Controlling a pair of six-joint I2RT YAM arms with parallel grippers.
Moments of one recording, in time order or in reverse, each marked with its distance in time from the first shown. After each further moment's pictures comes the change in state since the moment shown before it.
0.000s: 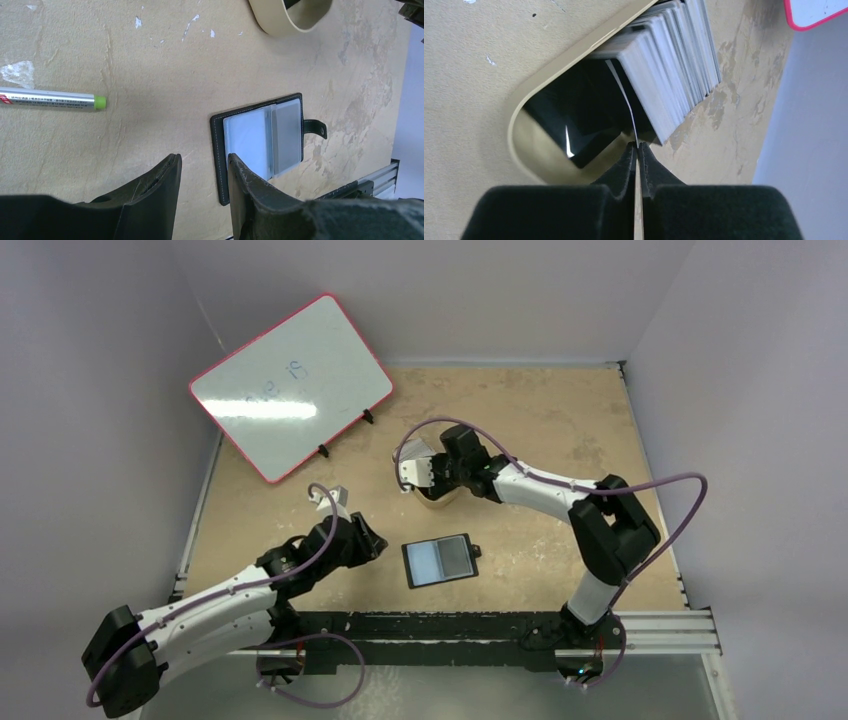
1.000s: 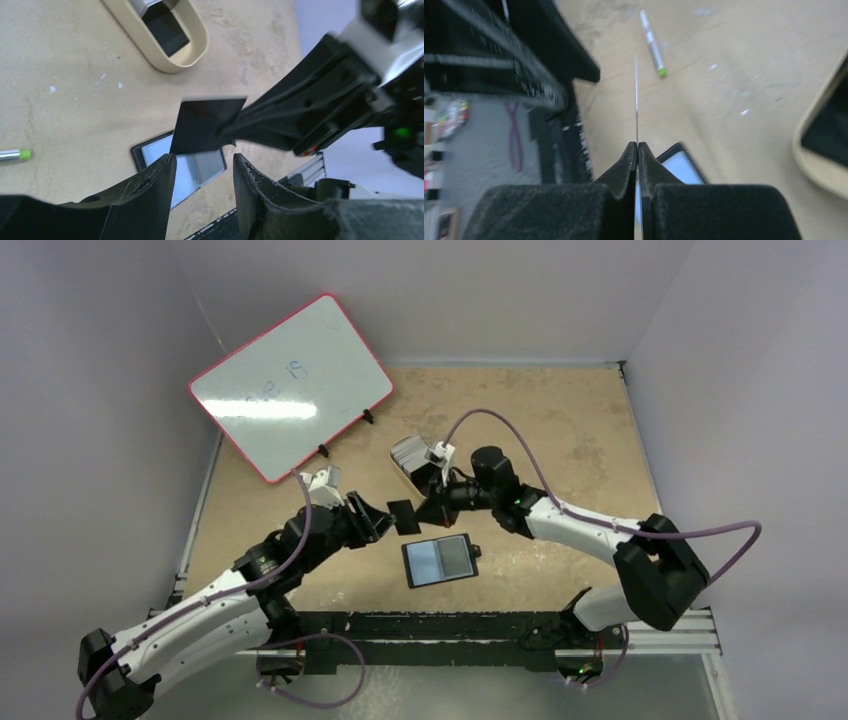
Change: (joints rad) left arm 0.000 -0.101 0.135 0.023 0.031 0.064; right arm 0.020 -0.275 -0.258 0.301 -0.504 1.306
